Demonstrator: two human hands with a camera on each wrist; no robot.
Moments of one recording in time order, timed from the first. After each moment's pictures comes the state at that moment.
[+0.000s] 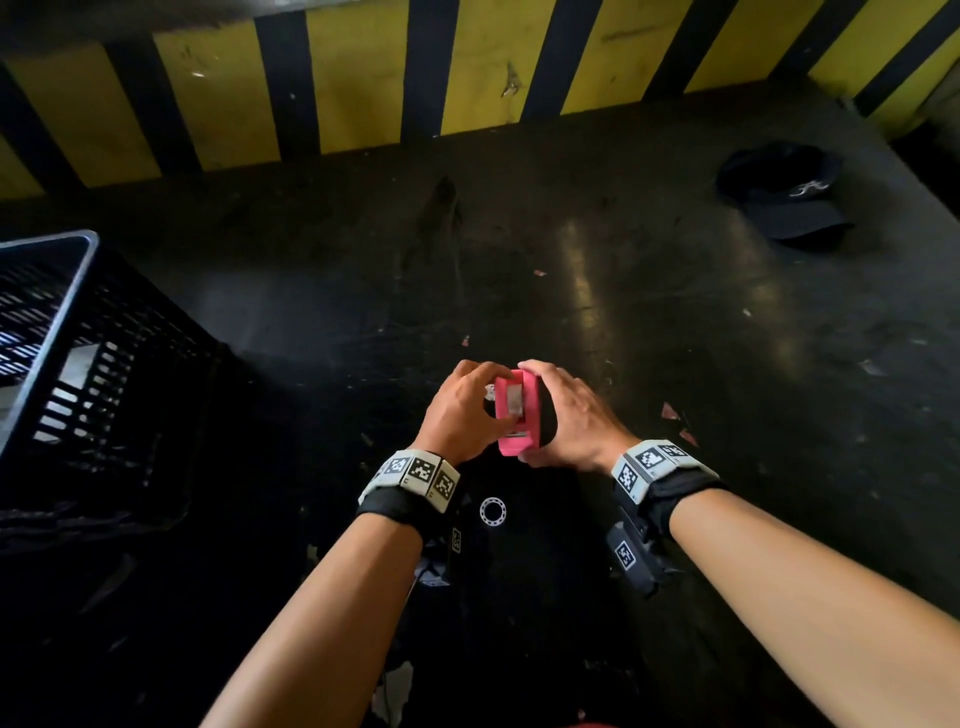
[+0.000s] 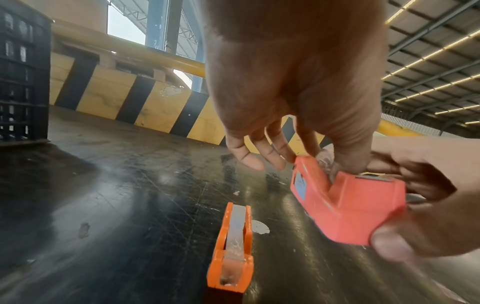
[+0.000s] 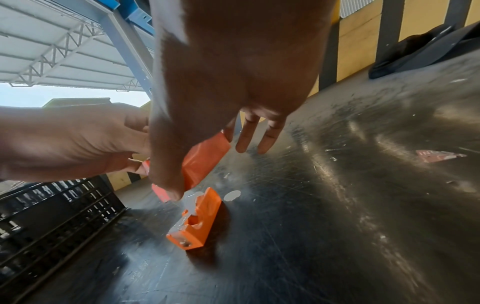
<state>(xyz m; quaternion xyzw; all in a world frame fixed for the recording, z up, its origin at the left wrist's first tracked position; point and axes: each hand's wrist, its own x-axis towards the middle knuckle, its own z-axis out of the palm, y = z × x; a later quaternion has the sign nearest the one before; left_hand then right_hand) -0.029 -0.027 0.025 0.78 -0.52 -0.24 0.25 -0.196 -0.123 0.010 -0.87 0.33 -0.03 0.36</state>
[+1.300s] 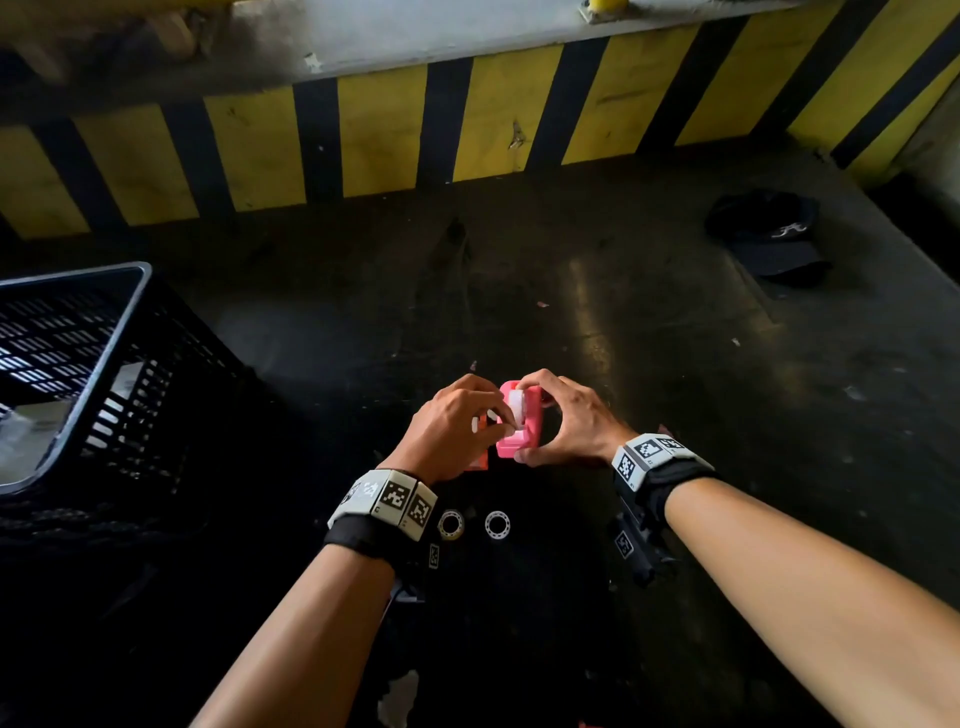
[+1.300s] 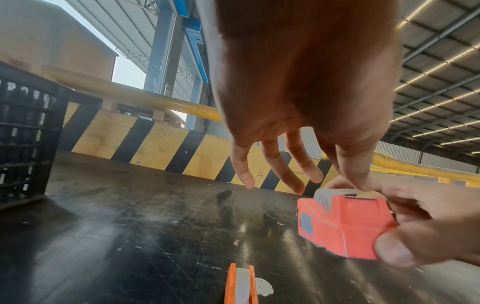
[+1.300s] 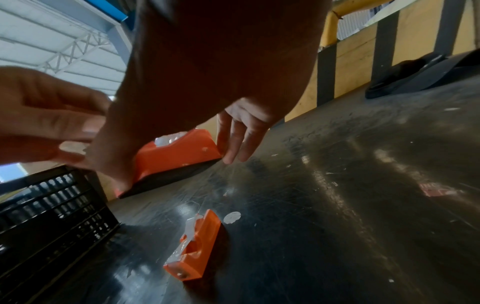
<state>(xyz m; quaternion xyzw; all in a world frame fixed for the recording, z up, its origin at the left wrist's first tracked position) -0.030 0.008 0.097 0.75 -0.59 -0.22 0.20 -0.196 -0.134 0.036 -0.88 0.29 -0.05 0.39</state>
